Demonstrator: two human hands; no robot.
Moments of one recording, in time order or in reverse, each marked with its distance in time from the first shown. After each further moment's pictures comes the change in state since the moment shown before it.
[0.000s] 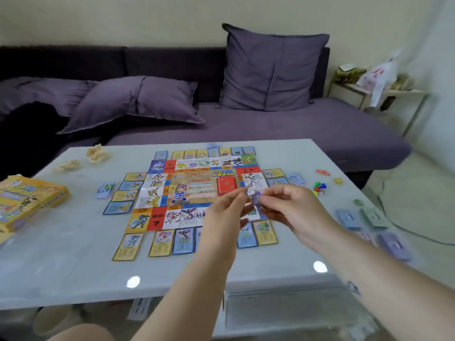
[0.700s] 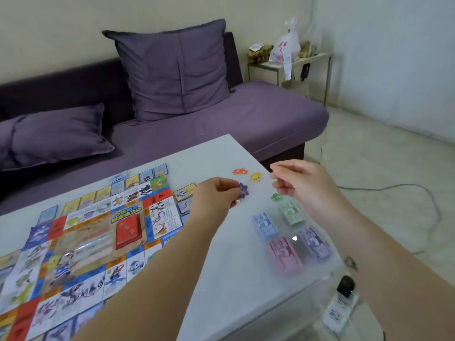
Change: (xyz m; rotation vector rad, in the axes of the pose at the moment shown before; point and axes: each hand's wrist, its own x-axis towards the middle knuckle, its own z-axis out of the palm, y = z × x) left_hand 0.111 -0.053 0.194 0.603 -0.275 0.128; right_hand 0.043 0.011 -0.220 0.109 0.448 -0.118
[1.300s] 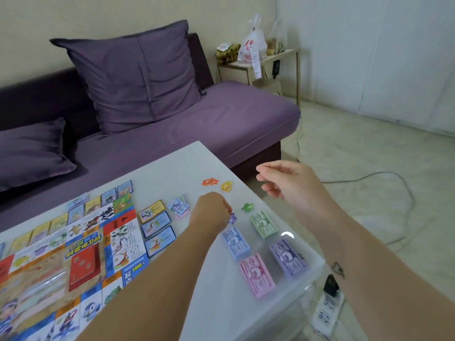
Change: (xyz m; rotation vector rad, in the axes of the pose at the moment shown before) left_hand 0.076 -0.027 0.071 0.984 -0.225 0.089; right_hand 0.029 0.009 -0.044 -0.026 0.090 0.018
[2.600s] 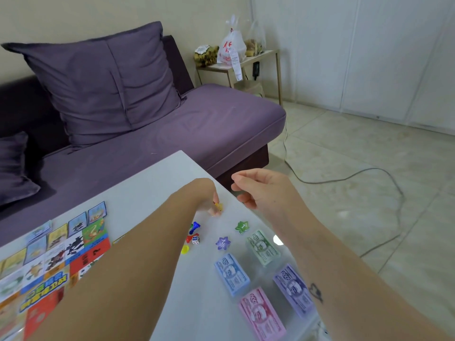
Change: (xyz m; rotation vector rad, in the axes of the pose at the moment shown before) left_hand 0.092 0.011 -0.035 0.435 -0.277 0.253; right_hand 0.030 0.007 0.031 0.059 0.025 0.063
